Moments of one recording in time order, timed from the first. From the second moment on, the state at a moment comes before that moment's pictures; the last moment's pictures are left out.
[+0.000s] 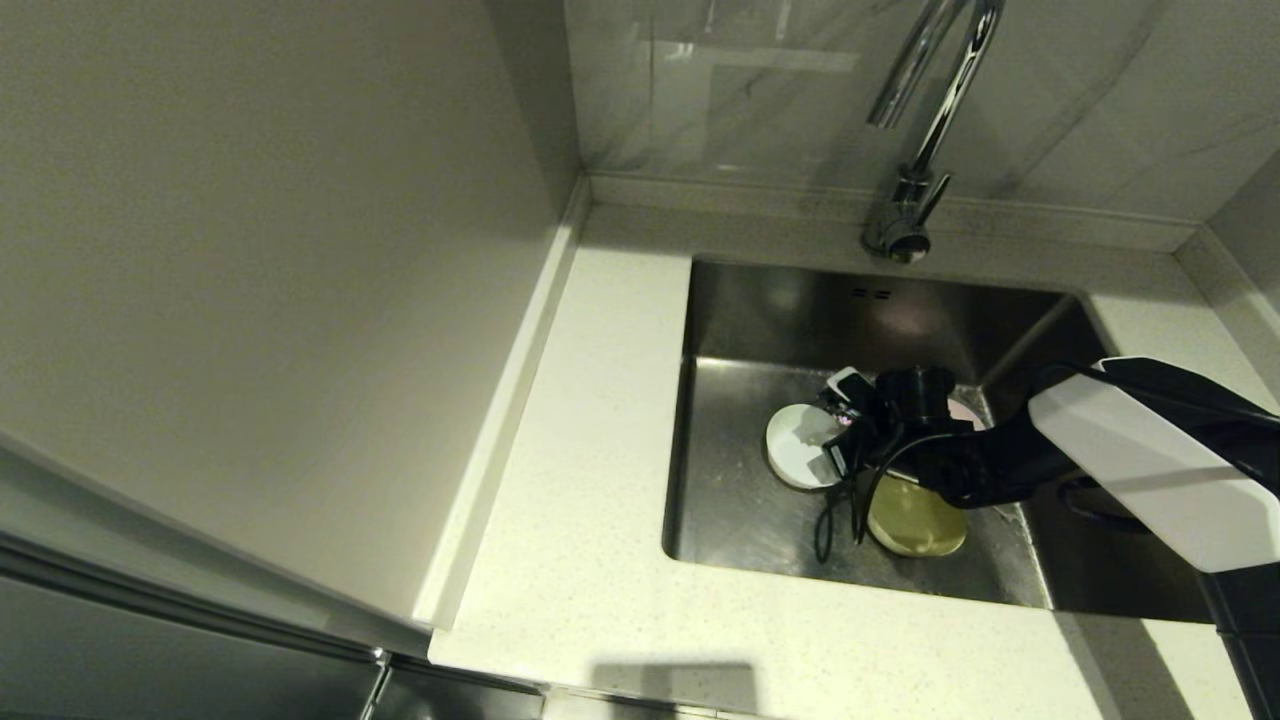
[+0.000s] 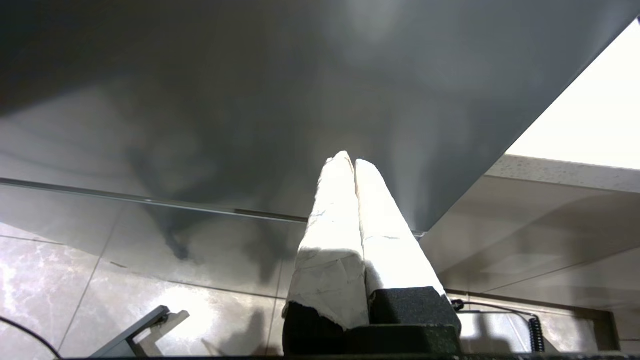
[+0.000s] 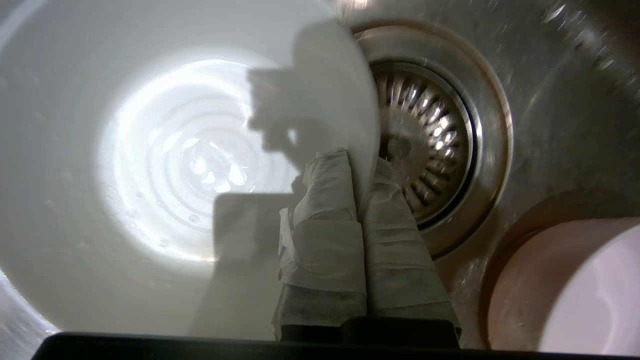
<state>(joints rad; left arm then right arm) 0.00 0.00 0.00 0.00 0.02 -0.02 0.15 2.47 -1.46 -0.51 0.00 -0.40</state>
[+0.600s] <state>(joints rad) 0.00 0.00 0.00 0.00 0.02 -0.02 0.14 2.41 -1.40 -0.51 0.00 -0.40</state>
